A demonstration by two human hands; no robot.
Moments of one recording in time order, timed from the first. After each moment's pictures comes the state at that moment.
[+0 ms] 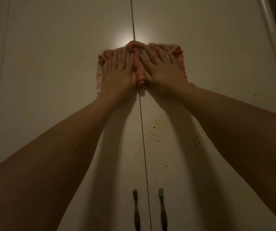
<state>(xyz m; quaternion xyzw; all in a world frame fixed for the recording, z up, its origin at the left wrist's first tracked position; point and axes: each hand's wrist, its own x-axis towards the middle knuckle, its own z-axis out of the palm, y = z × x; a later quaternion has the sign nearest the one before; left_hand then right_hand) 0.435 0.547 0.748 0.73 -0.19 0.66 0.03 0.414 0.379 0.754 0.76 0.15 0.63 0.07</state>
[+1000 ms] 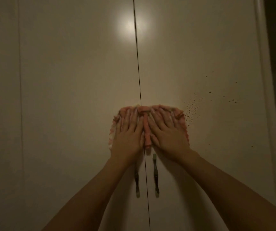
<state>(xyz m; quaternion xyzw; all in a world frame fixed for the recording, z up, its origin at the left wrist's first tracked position) 0.410 0.547 0.518 0.81 -0.19 0.56 -0.02 0.392 0.372 0.520 0.83 0.15 0.54 0.09</state>
